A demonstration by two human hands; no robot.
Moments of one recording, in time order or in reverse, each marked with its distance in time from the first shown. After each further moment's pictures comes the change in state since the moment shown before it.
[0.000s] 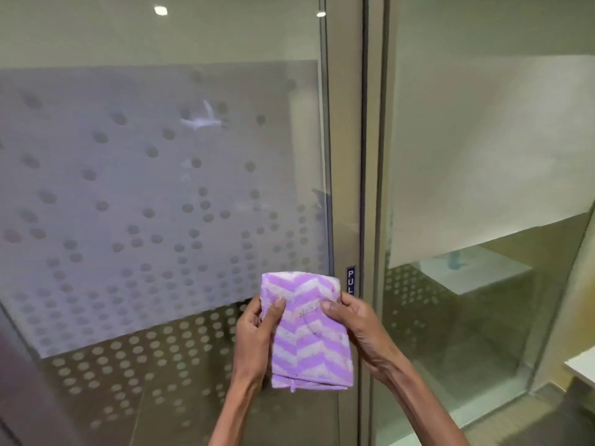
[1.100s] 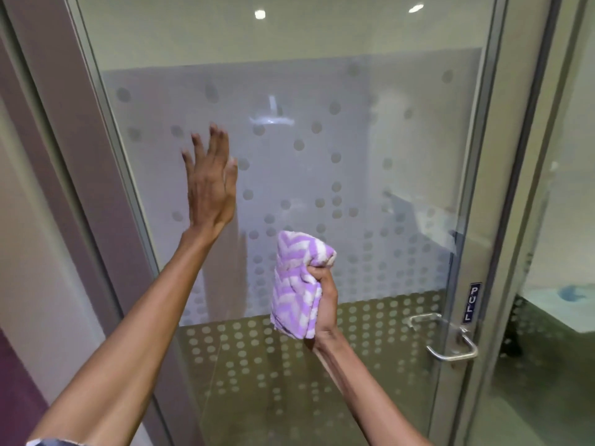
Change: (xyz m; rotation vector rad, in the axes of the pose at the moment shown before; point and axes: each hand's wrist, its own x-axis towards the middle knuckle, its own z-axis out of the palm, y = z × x) left_hand 0.174 0.223 -0.275 1.255 0.446 0.737; right_hand 0.120 0.053 0.309 0.718 -0.129 0.024
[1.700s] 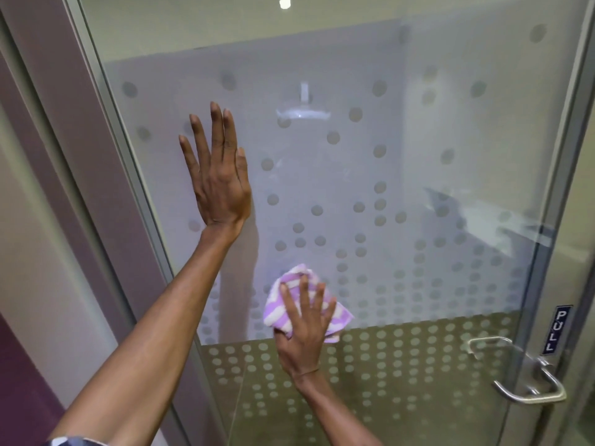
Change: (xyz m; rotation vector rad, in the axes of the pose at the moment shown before) left_hand 0.031 -0.054 0.043 0.350 0.376 0.129; right_hand 0.101 0.137 -0.074 -1.613 0.180 -1.078
